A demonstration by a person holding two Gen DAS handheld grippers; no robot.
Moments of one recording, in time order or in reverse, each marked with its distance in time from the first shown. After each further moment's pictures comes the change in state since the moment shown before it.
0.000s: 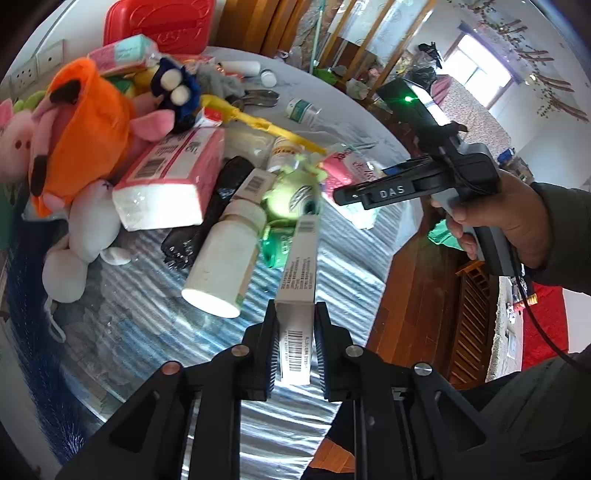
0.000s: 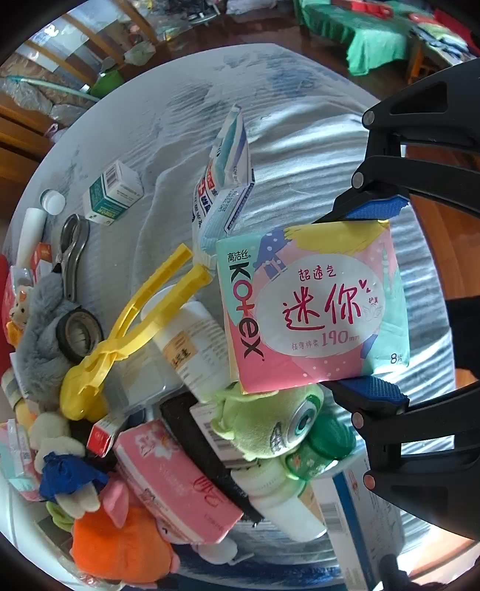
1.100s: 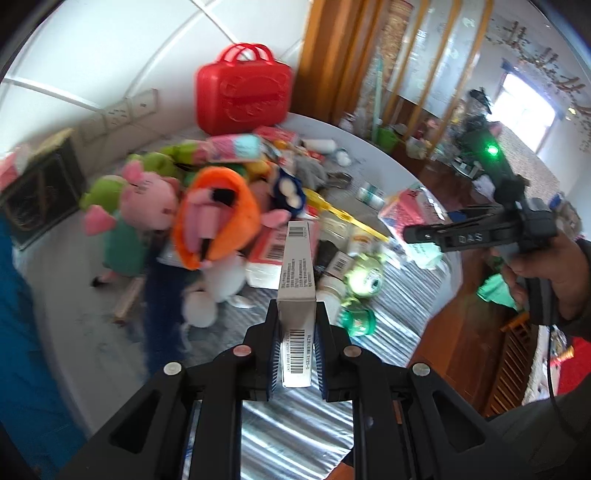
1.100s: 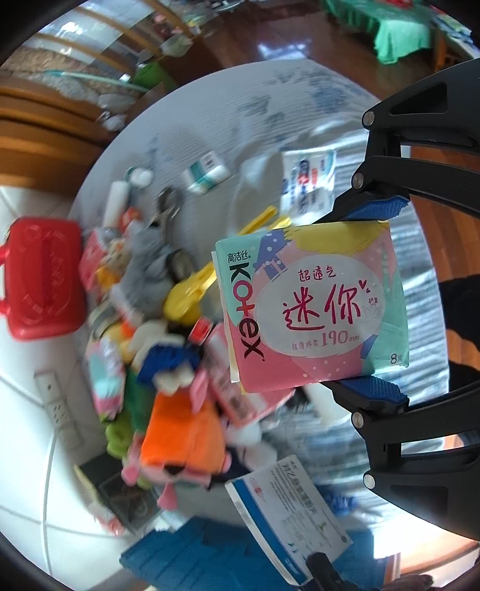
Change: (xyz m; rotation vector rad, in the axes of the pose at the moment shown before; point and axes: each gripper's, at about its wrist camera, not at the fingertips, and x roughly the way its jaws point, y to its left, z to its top) left arm -0.137 0.024 0.017 -0.094 -0.204 0.279; right arm -0.112 0.062 0.045 -0.069 -0.176 0.102
